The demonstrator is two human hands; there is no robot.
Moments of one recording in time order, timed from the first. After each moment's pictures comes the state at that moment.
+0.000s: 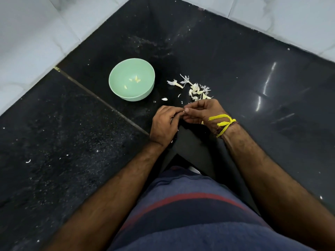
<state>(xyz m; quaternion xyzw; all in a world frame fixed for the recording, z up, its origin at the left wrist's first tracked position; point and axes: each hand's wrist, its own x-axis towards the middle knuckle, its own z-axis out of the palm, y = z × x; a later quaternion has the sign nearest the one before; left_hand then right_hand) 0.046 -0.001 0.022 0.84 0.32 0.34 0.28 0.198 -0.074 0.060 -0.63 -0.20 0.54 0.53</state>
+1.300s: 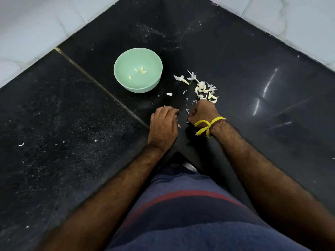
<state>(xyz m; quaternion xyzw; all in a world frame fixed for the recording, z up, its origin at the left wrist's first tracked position) 0.026 -0.013 -0.007 0.87 0.39 0.25 0.18 0.182 -0.041 0.054 -0.86 -0.39 0.31 0.09</state>
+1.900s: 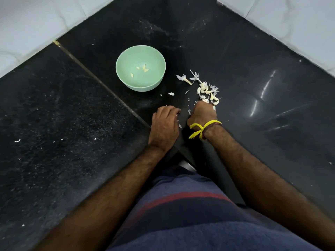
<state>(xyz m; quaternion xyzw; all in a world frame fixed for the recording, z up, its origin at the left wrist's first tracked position) 0.028 -0.013 0.001 0.87 0.40 0.23 0.18 0.159 -0.039 0.065 -0.90 -0.36 0.25 0.06</state>
